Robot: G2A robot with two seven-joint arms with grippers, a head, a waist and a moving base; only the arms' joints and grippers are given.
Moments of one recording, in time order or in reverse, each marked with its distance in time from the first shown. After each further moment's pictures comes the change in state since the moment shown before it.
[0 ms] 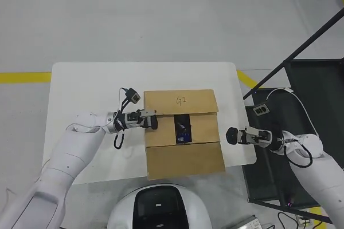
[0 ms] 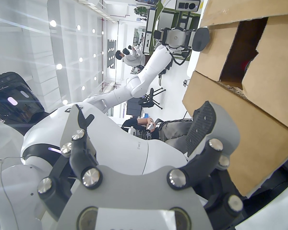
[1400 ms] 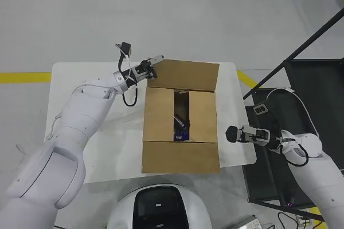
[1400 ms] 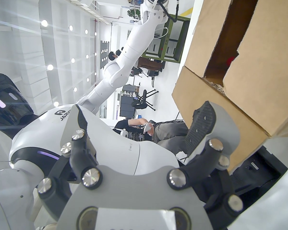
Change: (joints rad) left arm -0.408 -0.256 0.149 0.535 0.221 -0.160 0.524; right arm 0.020 -0.072 0.056 0.038 -0.105 0.018 0.018
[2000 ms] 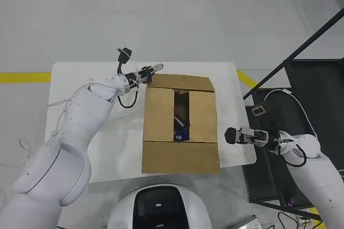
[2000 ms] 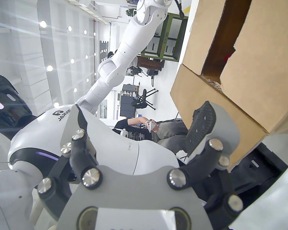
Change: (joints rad) left arm -0.034 -0.046 0.068 0.104 0.278 0.143 0.170; right arm 0.002 -0.015 -0.004 0.011 -0.022 0.011 0.011
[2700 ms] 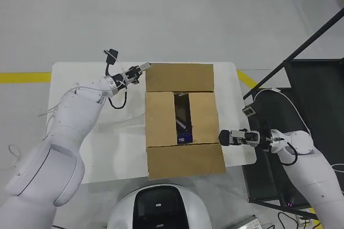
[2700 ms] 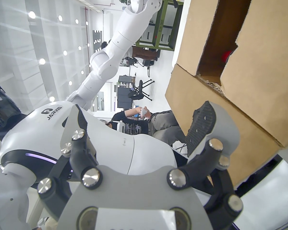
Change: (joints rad) left arm 0.004 0.061 -0.096 0.048 -0.038 -0.159 -0.039; right arm 0.072 -0.016 -0.070 0.005 -0.108 0.012 0.012
